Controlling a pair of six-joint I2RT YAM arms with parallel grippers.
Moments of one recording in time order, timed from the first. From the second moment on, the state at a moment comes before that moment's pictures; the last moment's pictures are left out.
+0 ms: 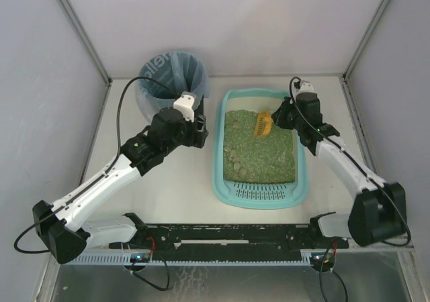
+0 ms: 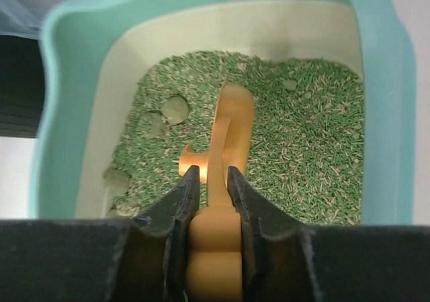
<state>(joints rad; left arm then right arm) -0.71 1.13 1.10 -0.42 -0.22 -0.25 0.27 1.26 0.97 -0.21 -0.03 0.41</state>
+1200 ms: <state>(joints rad) -0.73 1.14 1.10 -0.44 -0.26 -0.23 0.26 1.48 0.73 0.33 -0.34 0.91</state>
